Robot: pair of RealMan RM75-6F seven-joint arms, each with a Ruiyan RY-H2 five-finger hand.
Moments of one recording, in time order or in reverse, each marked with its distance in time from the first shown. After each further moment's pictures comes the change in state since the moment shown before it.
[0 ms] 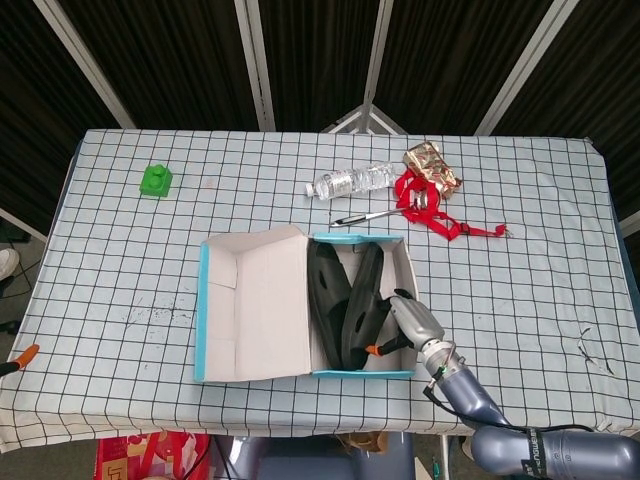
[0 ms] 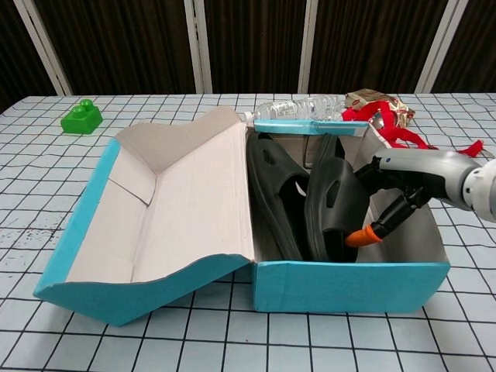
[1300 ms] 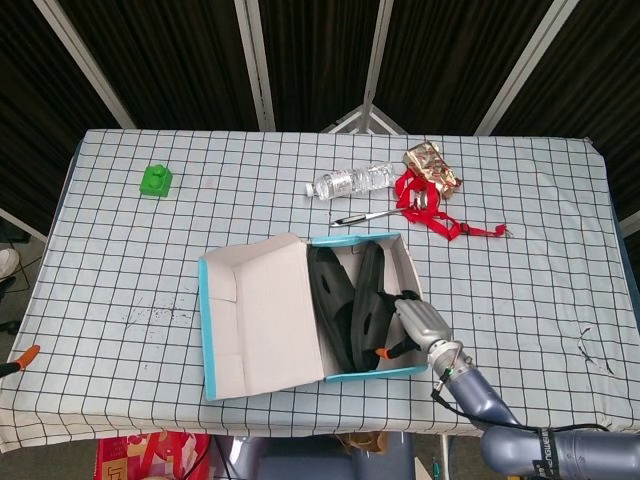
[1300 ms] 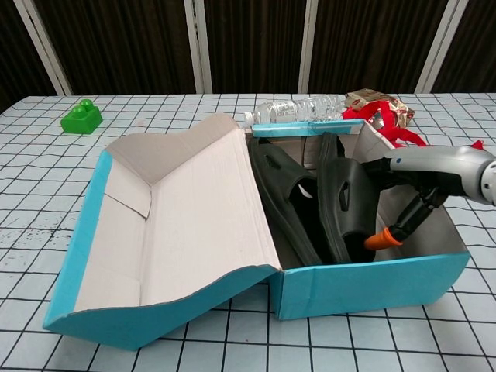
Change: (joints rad) left arm 0.001 -0.001 0.002 -0.002 0.004 0.001 0.003; right arm 0.033 0.075 -0.029 -0.060 0.050 -0.013 -0.109
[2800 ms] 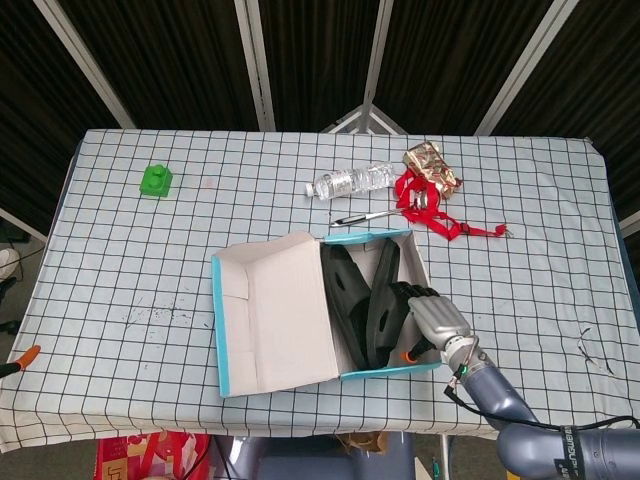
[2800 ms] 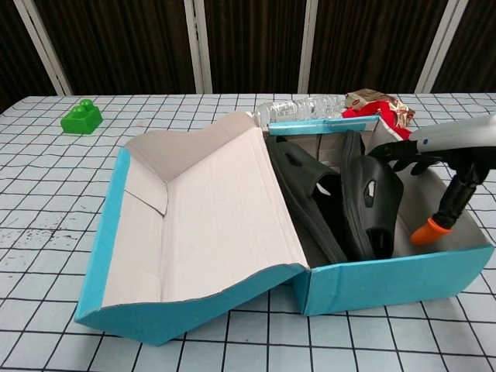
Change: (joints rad) left arm 0.001 0.001 0.001 -0.002 0.002 0.001 -0.005; right arm 0.121 0.195 -0.033 -0.177 0.193 0.024 -0.198
